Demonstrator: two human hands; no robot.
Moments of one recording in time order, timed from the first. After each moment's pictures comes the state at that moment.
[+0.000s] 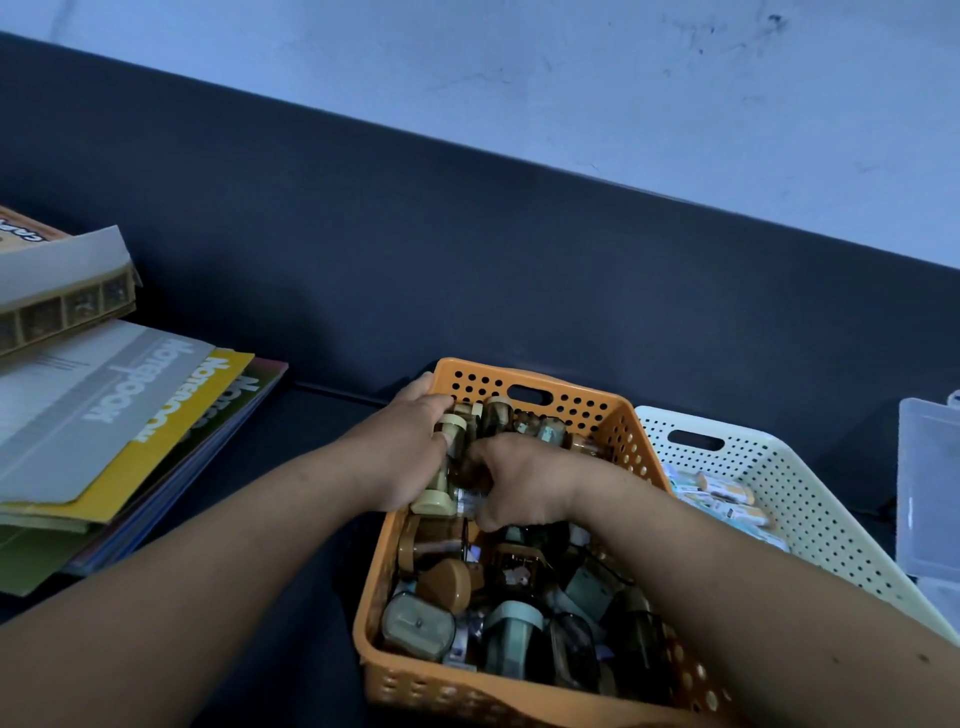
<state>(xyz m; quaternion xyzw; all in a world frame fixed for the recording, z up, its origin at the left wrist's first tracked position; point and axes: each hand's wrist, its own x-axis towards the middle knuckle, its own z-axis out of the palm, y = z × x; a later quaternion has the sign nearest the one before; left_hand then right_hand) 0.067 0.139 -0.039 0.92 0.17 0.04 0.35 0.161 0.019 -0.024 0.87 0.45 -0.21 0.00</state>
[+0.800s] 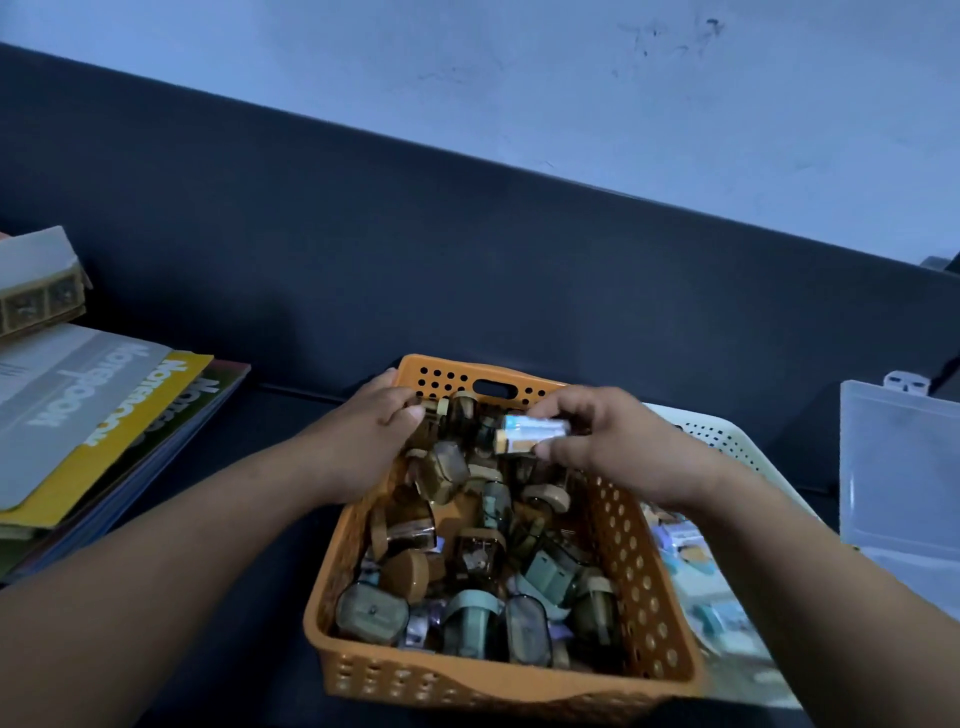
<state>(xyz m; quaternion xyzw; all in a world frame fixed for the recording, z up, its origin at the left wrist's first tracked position) 0.060 0.127 -0.026 0.90 0.15 0.07 0.39 0.192 -0.075 0.008 0.83 0.41 -0.16 -0.34</state>
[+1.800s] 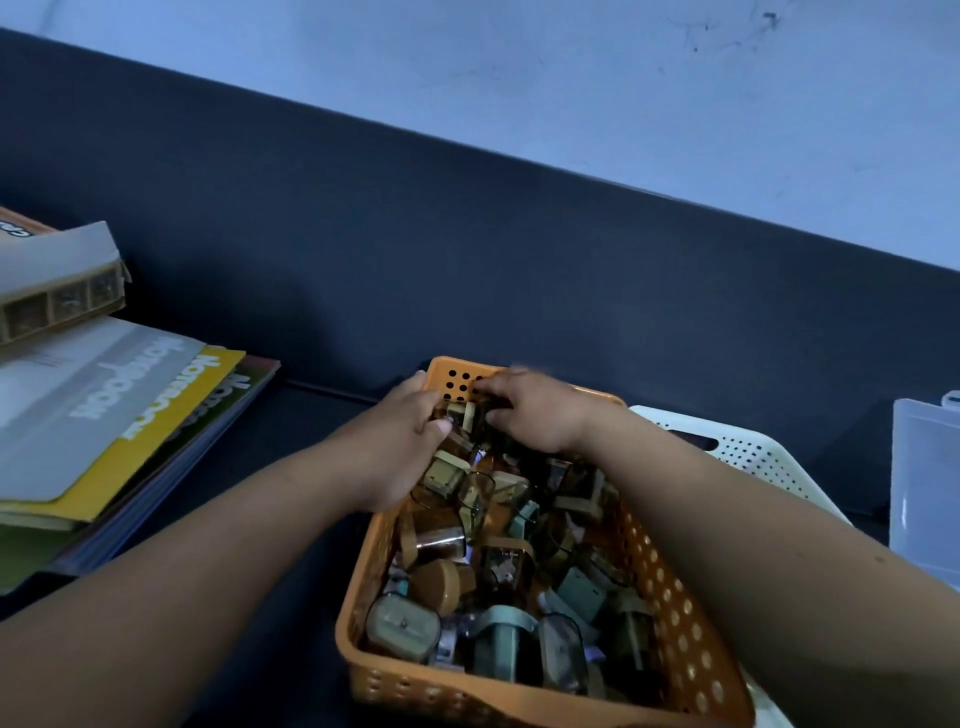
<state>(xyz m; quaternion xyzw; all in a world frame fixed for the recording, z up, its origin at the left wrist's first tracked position) 0.058 0.129 -0.026 0.91 0.16 0.06 0.37 0.218 0.032 -0.009 0.88 0.46 -0.10 -0.03</state>
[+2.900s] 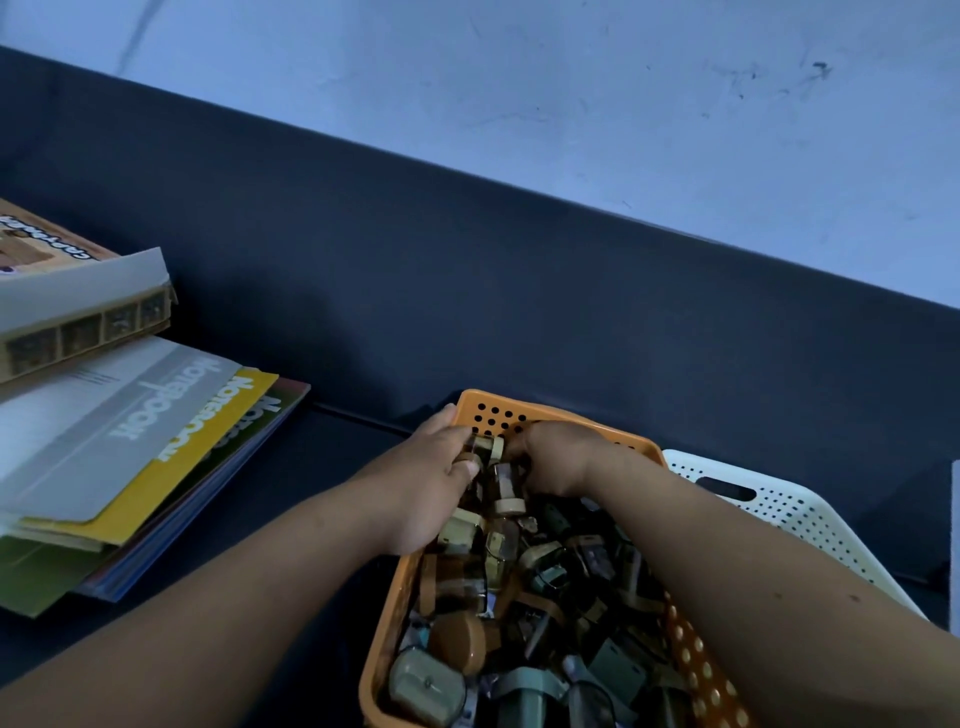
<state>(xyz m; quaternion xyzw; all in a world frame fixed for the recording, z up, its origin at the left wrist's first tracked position) 0.064 0.138 -0.036 0.91 0.16 0.04 0.39 0.237 0.047 -0.025 0.87 0.47 -0.14 0.10</state>
